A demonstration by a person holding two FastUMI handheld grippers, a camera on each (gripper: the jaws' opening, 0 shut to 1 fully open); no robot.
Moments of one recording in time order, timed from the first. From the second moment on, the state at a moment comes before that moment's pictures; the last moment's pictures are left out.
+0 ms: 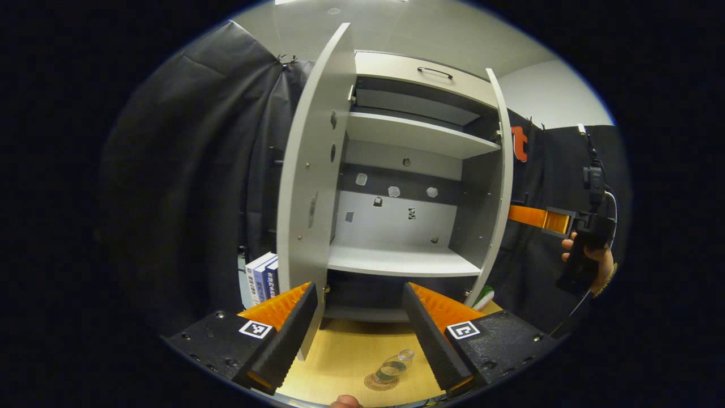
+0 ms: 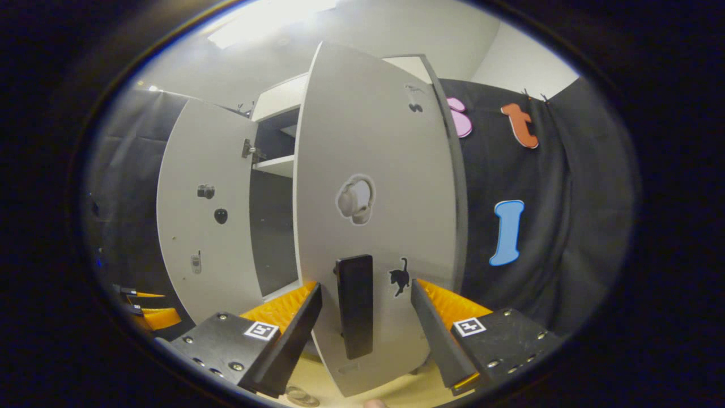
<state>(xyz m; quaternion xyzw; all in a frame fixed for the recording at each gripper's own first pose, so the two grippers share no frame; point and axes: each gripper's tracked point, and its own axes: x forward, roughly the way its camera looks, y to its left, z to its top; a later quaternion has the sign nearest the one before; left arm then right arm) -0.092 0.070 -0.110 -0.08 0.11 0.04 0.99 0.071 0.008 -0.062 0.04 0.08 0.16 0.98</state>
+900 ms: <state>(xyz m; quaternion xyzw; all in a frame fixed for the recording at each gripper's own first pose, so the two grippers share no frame) -0.123 0.190 -0.094 -0.07 0.08 0.20 0.97 0.139 0.074 -0.091 0.09 0.12 0.16 0.98</state>
